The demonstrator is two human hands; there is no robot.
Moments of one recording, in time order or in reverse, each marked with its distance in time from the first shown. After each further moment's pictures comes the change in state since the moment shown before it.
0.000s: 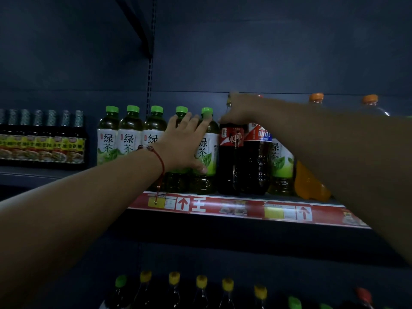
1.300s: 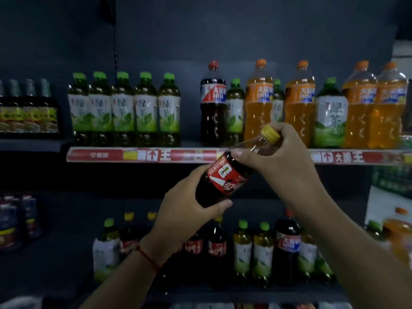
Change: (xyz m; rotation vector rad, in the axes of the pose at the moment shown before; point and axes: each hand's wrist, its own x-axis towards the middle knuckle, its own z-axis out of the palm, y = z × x) left_hand -0.200 0.190 -0.033 -1.248 0.092 -0.199; right_hand -0.321 0.066 0.009 1.023 0.298 0.134
